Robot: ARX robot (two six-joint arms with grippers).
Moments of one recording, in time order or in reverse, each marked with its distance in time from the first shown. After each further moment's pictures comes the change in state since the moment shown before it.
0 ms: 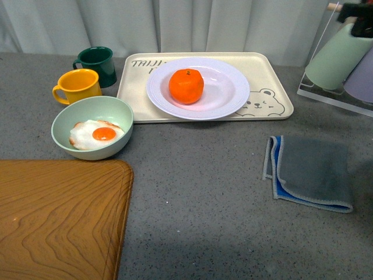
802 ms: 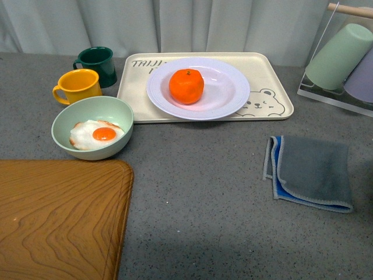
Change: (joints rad) left arm 0.000 0.000 0.000 0.000 0.000 0.000; right arm -0.083 -0.753 -0.549 -0.245 -0.084 -0.025
